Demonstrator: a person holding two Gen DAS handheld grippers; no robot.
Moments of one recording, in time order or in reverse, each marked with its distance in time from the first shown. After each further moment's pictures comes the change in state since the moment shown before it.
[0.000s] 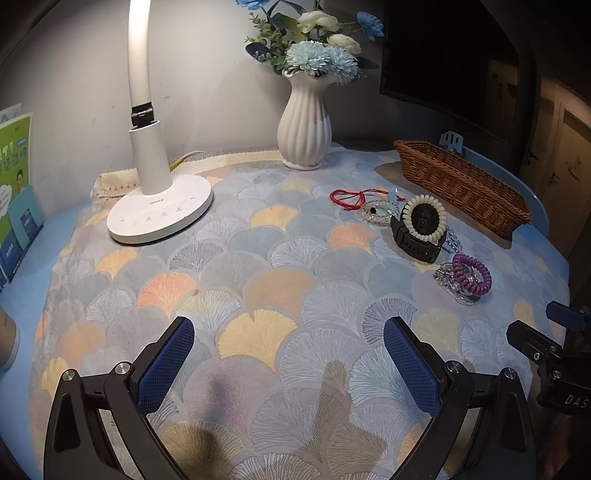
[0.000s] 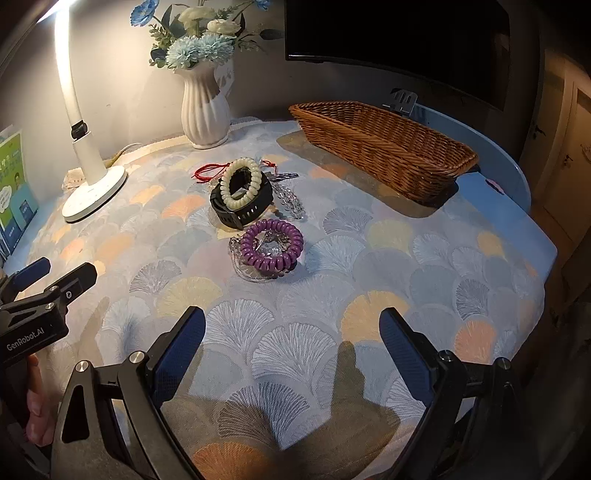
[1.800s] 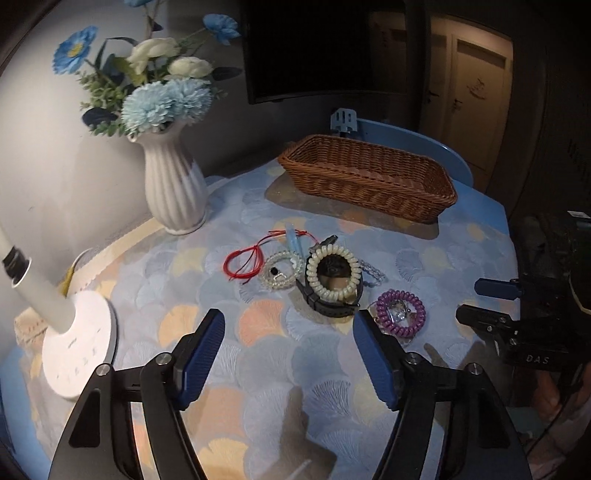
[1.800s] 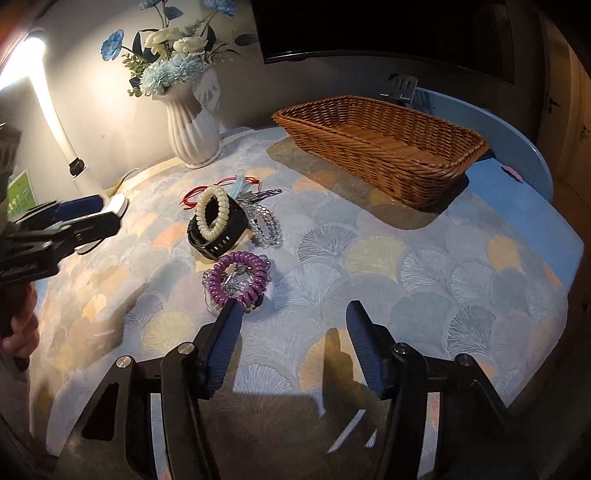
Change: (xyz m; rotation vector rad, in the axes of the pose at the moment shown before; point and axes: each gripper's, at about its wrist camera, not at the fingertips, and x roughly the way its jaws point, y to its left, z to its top) left arm 0.029 -0.060 0.100 0.398 0.075 -0.320; right arm 0.019 -0.051 0.029 0.075 0.020 0.147
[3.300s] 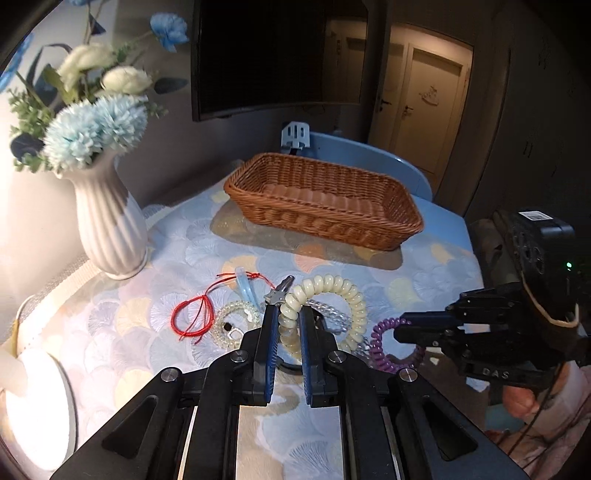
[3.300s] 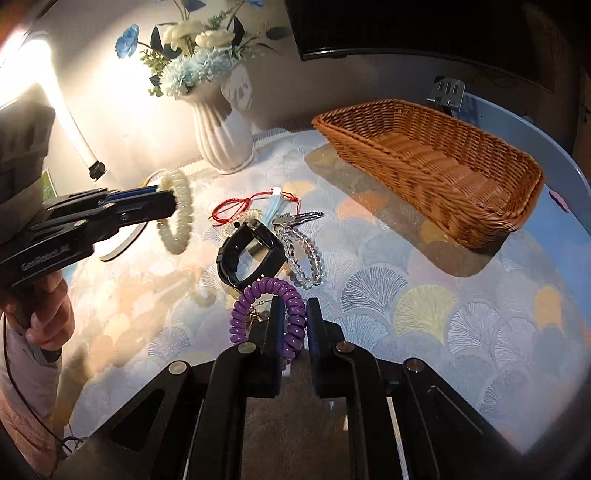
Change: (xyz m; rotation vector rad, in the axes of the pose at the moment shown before) left arm 0.019 -0.002 0.039 0.043 -0.054 -0.207; right arm 0.026 0.012 0.040 -0.040 0.030 0.116
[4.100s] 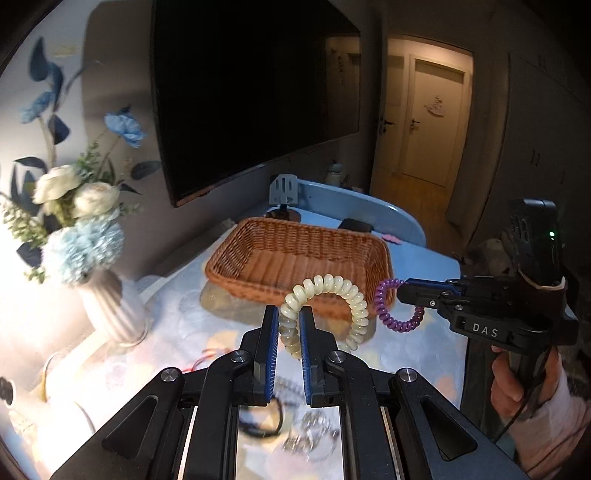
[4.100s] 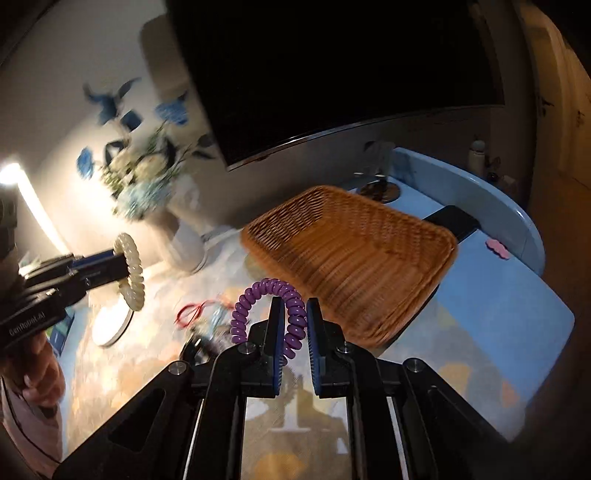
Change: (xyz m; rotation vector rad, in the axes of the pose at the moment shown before) left arm -0.011 -0.064 0.101 0.013 -0.050 0.069; right arm -0.074 -0.098 0.078 0.149 -0.190 -0.043
